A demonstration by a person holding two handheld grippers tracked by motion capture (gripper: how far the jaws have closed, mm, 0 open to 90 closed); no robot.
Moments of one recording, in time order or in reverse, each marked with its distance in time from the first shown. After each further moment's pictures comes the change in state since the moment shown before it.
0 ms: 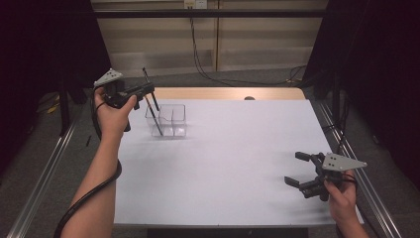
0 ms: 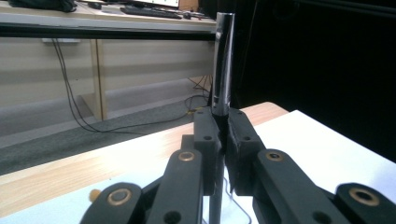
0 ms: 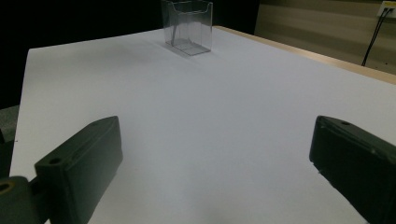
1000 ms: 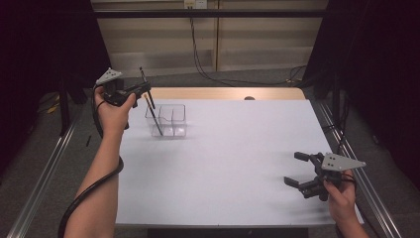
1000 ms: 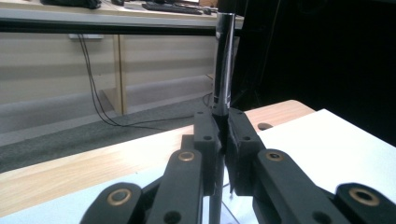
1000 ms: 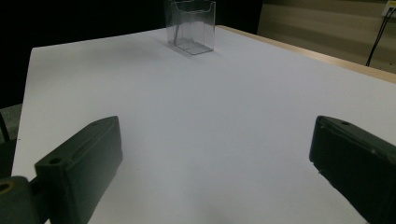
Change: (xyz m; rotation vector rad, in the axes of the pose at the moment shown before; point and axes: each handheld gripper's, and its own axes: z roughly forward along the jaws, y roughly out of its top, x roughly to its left) left arm 0.017 -0.004 0.008 0.011 0.082 0.002; right arm 0.000 0.000 0.002 0.001 0.009 -0.005
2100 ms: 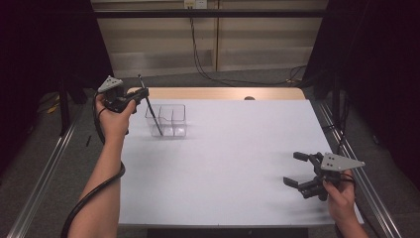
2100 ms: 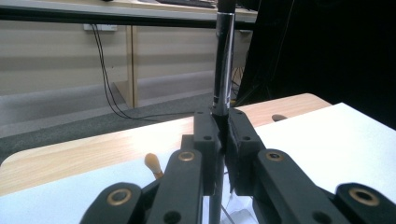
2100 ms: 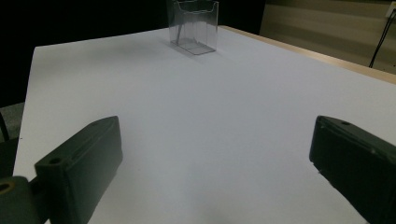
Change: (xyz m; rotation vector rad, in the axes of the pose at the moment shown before) left arm 0.006 -0.023 0.001 0.018 0.045 -0.009; right arm 0.000 0.000 0.002 0.001 0.011 -0.005
